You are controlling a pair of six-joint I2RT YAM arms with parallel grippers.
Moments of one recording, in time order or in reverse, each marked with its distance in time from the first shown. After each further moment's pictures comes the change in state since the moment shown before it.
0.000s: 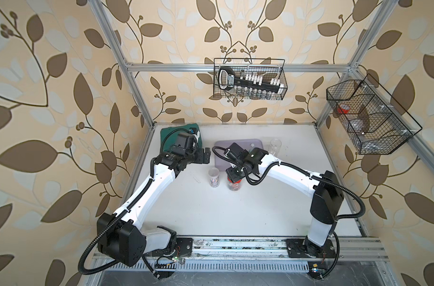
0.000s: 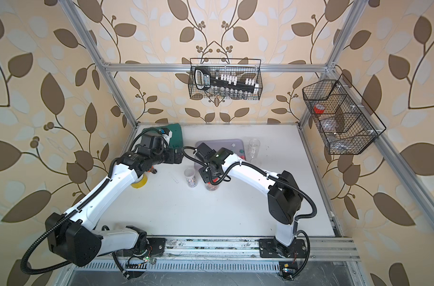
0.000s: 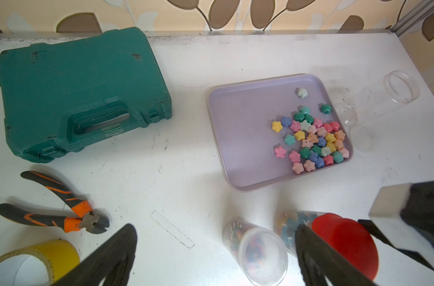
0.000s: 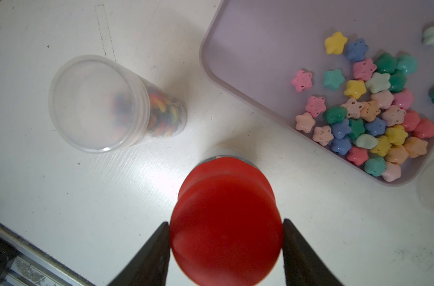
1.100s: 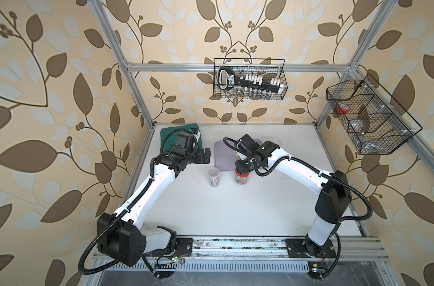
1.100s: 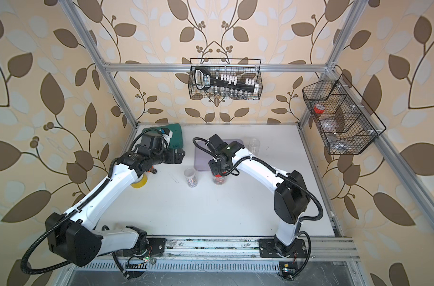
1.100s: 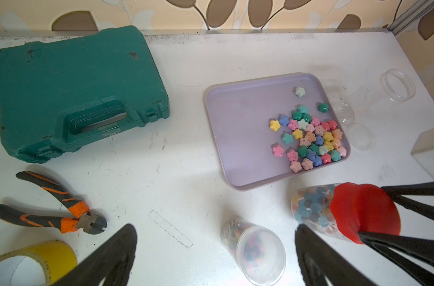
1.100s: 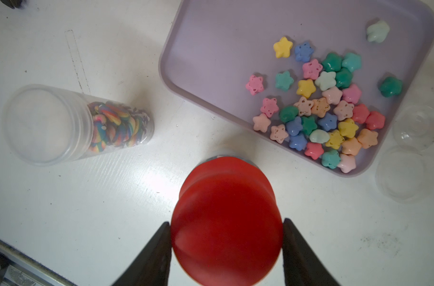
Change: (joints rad) left arm 0.000 0.000 0.000 -0.001 0.016 0.001; right arm -0.129 -0.058 -0.013 -0.017 -0.031 -0.050
